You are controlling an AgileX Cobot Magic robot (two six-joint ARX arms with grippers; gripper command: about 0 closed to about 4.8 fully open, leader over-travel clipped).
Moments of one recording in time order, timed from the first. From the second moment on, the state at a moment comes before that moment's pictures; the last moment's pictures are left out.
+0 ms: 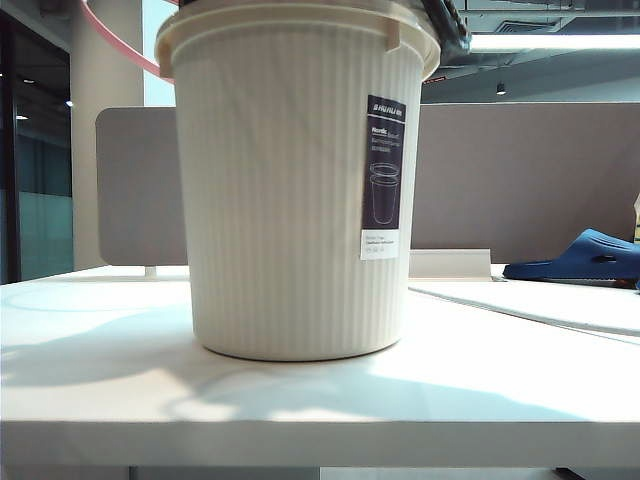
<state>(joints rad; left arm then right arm) -0.31 1.18 0.65 1.40 0.90 -1.27 0.74 1.37 0.73 1.30 -0.34 1.02</state>
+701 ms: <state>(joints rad) -0.31 1.18 0.74 1.31 0.77 -1.23 0.63 1.37 0.96 1.03 -0.51 0.96</state>
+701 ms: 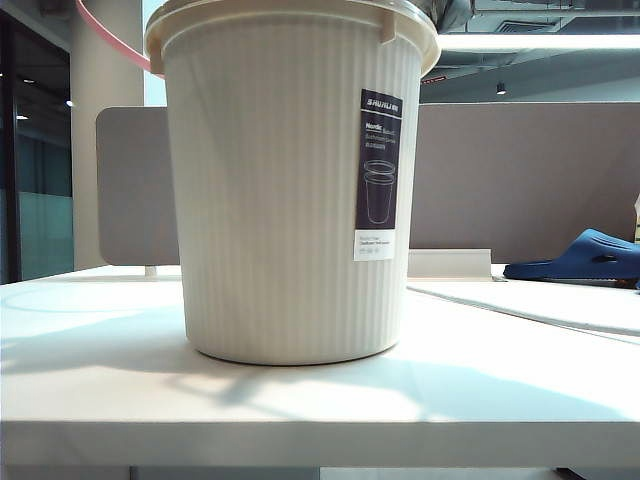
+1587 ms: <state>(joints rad) -0.31 1.20 1.04 1.10 0.74 -1.18 0.58 1.37 1.31 0.70 -0.59 0.82</state>
